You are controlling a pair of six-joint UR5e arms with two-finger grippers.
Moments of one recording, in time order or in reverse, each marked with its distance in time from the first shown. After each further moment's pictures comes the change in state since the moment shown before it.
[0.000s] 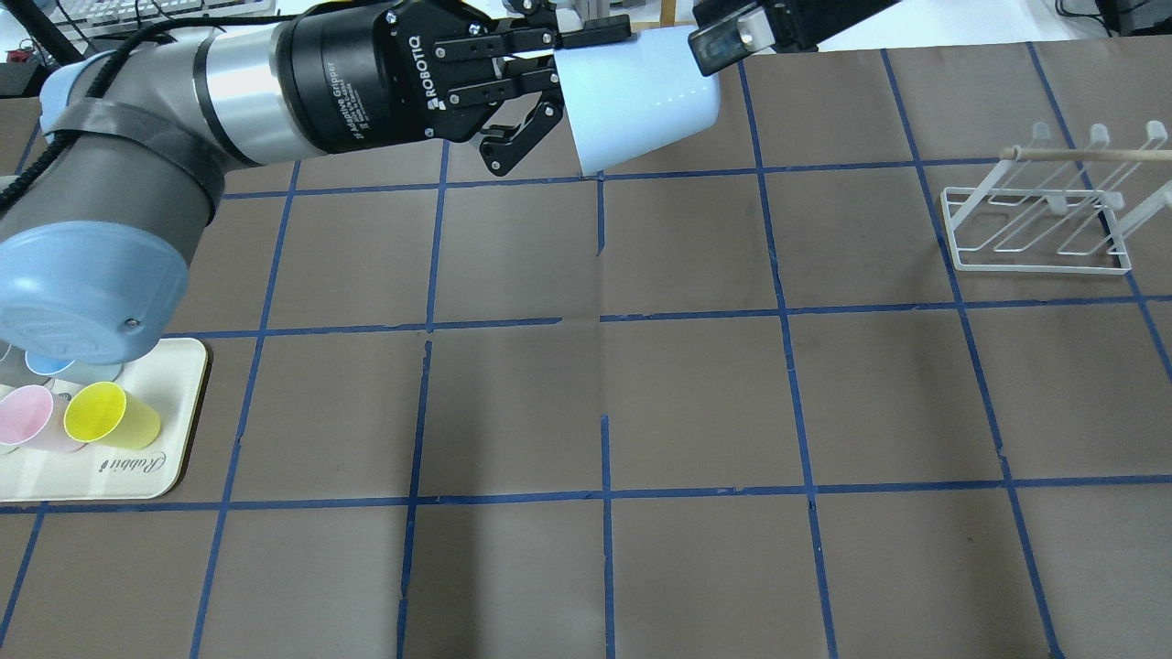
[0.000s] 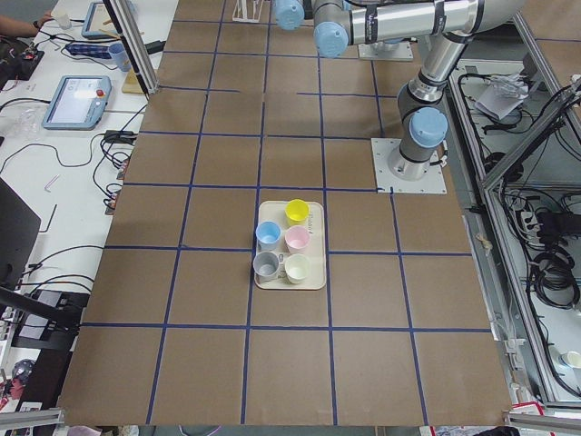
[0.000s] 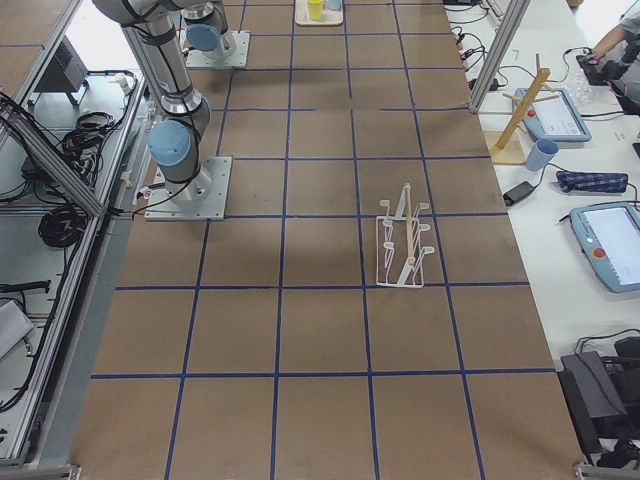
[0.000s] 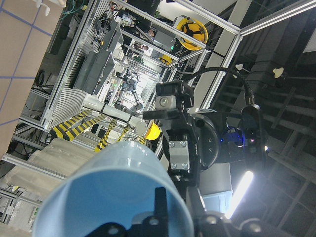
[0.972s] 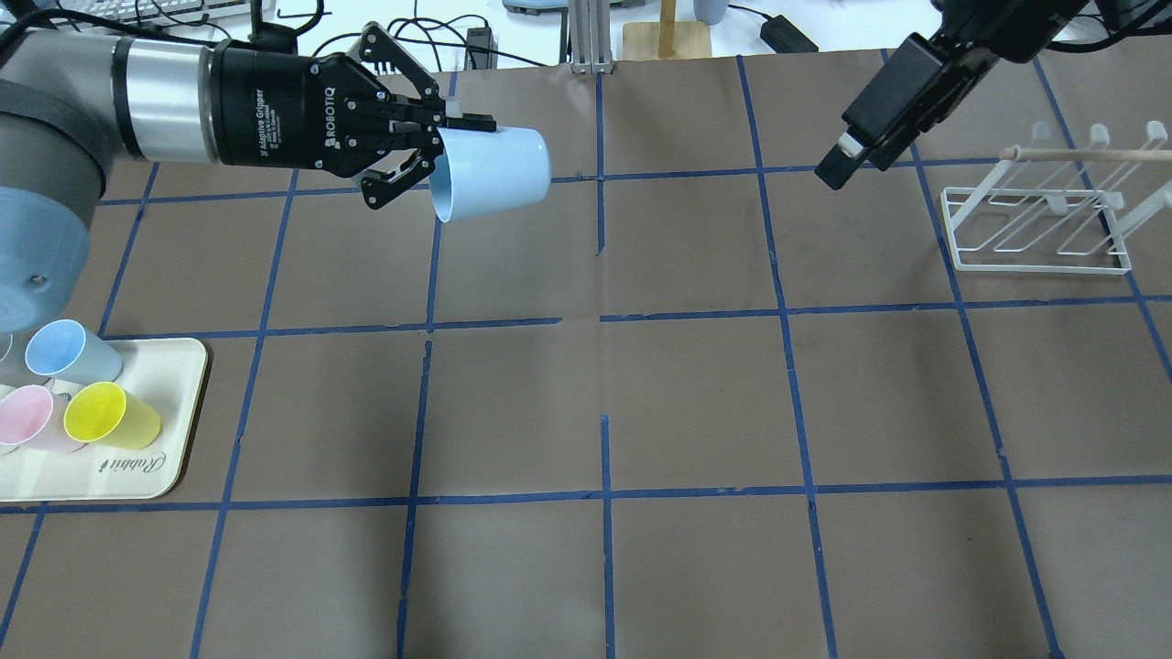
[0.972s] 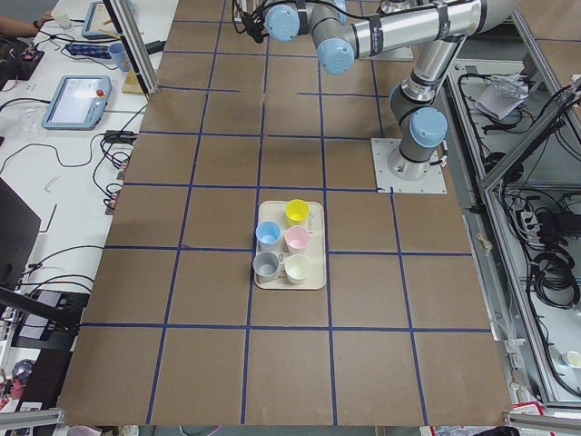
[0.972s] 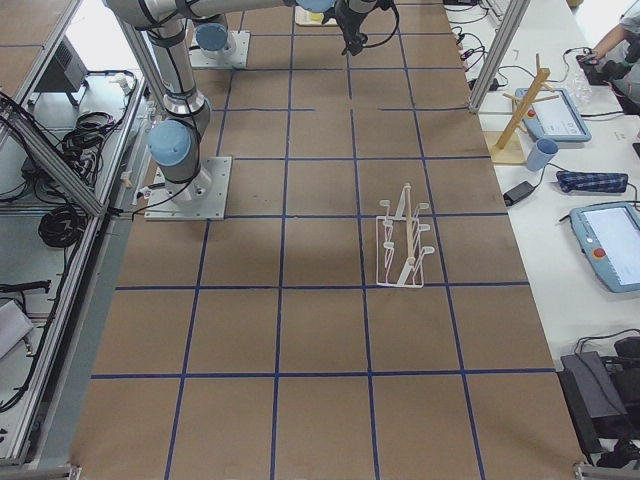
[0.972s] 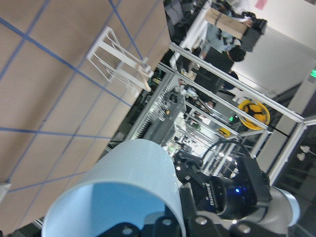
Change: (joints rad) left arm 0.175 -0.007 0.015 0.031 0.546 -0.113; right arm -0.005 0.076 0.015 -0.229 -0.649 0.647
